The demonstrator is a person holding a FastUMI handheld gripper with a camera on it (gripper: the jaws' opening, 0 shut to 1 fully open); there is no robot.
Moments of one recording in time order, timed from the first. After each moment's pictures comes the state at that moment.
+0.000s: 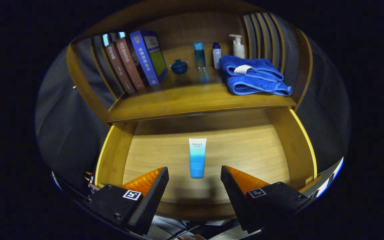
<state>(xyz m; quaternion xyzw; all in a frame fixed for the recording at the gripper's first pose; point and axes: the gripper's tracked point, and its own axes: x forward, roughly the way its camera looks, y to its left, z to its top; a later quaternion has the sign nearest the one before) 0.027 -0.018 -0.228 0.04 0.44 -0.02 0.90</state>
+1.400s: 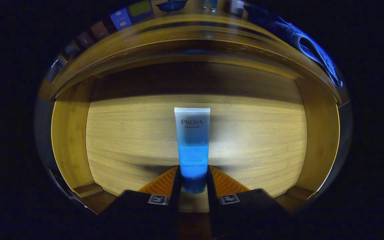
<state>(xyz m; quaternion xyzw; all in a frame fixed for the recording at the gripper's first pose) 0.033 -0.025 -0.337 -0.01 0.64 -0.05 0.77</state>
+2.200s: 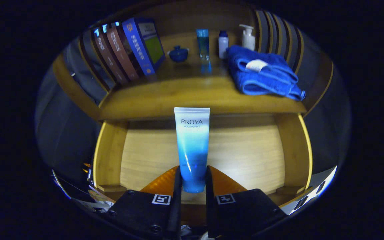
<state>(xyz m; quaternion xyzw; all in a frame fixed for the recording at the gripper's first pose) 0.078 -0.029 -0.261 0.02 0.47 -0.01 0.88</state>
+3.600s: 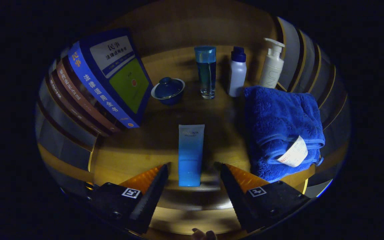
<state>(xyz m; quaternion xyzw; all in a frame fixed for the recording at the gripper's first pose) 0.245 -0.031 -0.248 0.03 0.46 -0.03 0.89</state>
